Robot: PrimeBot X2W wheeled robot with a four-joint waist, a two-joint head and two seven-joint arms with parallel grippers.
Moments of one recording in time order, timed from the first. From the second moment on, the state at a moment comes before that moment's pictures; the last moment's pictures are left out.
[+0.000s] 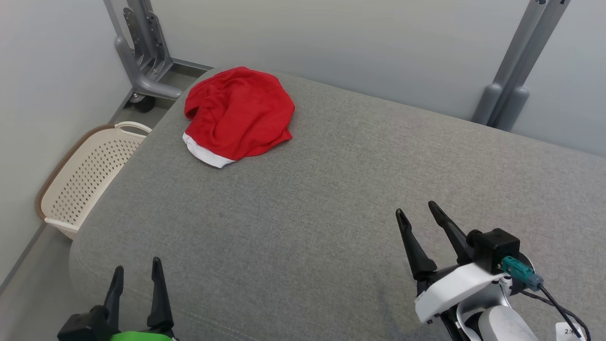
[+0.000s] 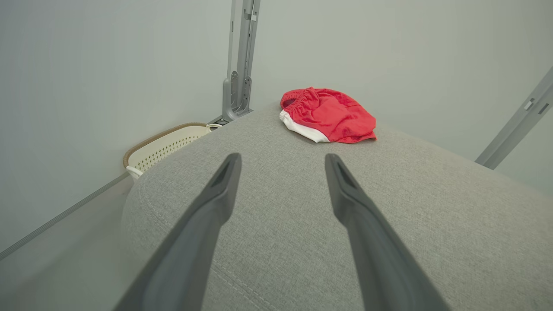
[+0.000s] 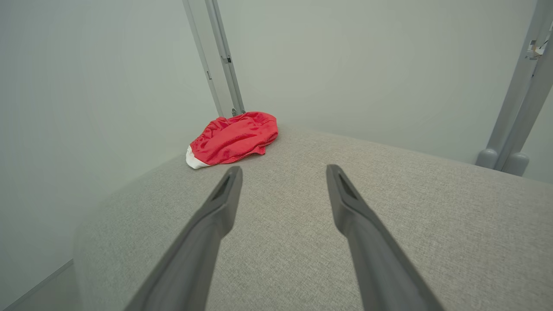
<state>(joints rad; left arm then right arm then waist) 0.13 0.24 -0.23 0.05 -0.52 0.19 -0.25 -0.07 -0.05 0.19 0.11 0.23 0.13 -0.12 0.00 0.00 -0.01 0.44</state>
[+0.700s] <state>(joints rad) -0.26 0.41 -0.14 0.07 -0.55 0.12 -0.10 -0.18 -0.05 0.15 0.01 0.15 0.13 -0.06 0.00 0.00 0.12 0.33</state>
